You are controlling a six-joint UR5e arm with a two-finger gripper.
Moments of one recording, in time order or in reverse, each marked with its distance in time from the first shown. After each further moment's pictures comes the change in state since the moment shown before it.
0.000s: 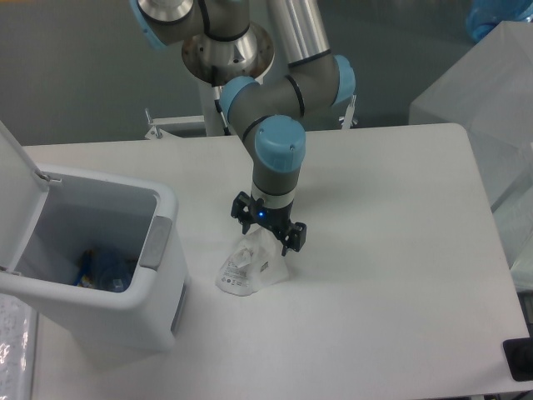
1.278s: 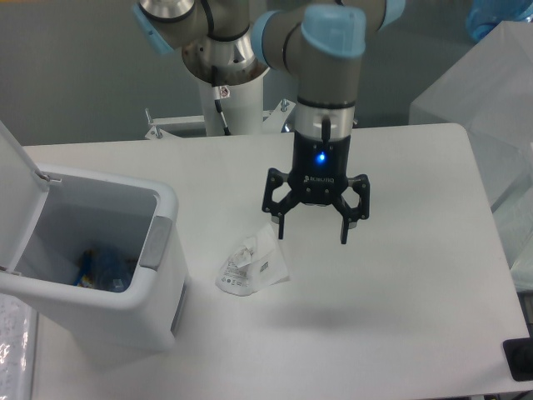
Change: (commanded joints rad) arm 0.127 0.178 0.100 -0.012 -0.124 -0.123
